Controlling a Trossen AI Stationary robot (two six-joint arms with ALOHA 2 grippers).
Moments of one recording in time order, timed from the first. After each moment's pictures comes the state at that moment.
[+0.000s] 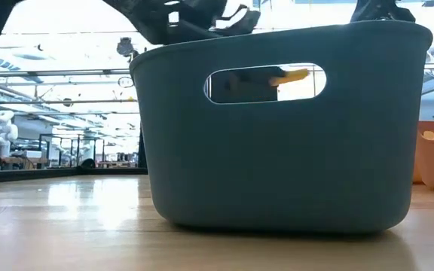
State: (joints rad) left arm 0.17 1.85 1.27 0.22 0.14 -0.26; right arm -0.50 0.80 1.22 -1.05 0.13 0.69
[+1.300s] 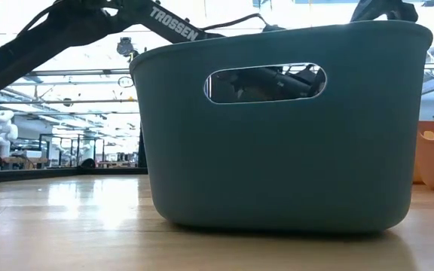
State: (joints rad) left arm 0.15 2.43 1.94 0.02 0.31 -0.60; right arm -0.39 0.78 1.22 -1.07 0.10 0.69
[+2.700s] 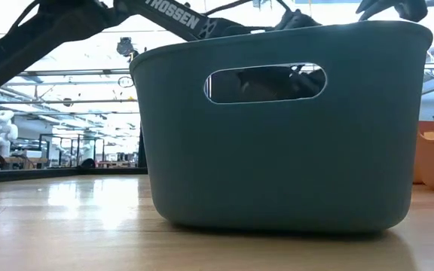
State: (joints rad) left arm 0.01 2.46 1.95 -0.11 0.04 -0.59; right arm -0.39 0.71 1.22 -1.06 0.10 0.72
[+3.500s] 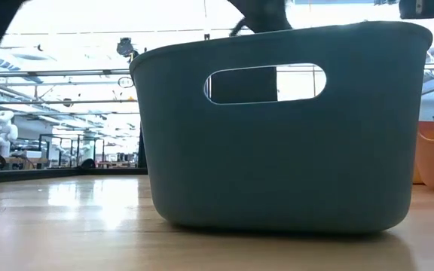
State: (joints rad) left arm -0.05 2.06 1.91 -0.42 -0.42 -0.21; right arm -0.09 0.73 1.18 -1.16 -0.22 0.79
